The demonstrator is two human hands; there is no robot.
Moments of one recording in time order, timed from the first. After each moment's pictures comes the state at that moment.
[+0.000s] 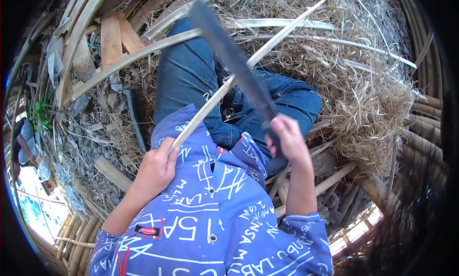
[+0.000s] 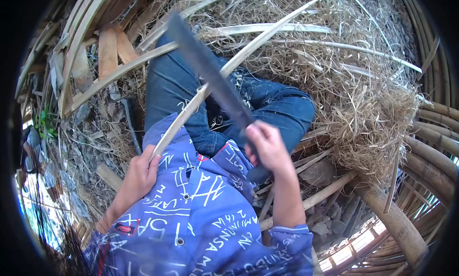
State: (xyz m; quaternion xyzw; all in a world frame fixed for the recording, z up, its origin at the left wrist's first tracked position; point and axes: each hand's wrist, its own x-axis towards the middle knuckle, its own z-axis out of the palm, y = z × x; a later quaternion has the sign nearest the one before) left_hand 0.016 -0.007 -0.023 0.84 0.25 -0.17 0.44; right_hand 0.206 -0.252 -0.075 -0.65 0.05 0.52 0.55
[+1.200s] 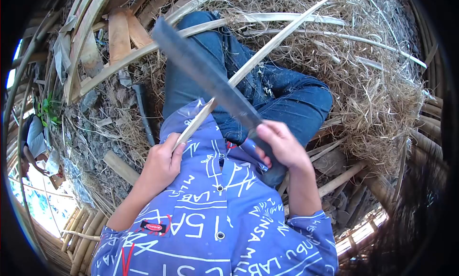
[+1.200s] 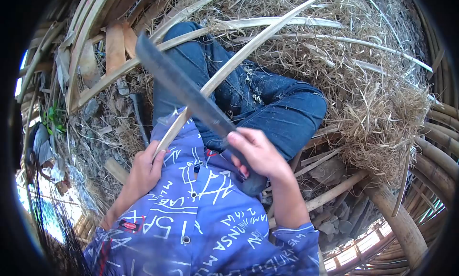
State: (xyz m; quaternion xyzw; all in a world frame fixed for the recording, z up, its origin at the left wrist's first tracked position) left_hand 0.017 -0.006 -0.016 0.82 0.29 -0.19 0.45; right_hand 0.190 -0.225 -0.060 -0.53 0.05 0.65 0.54
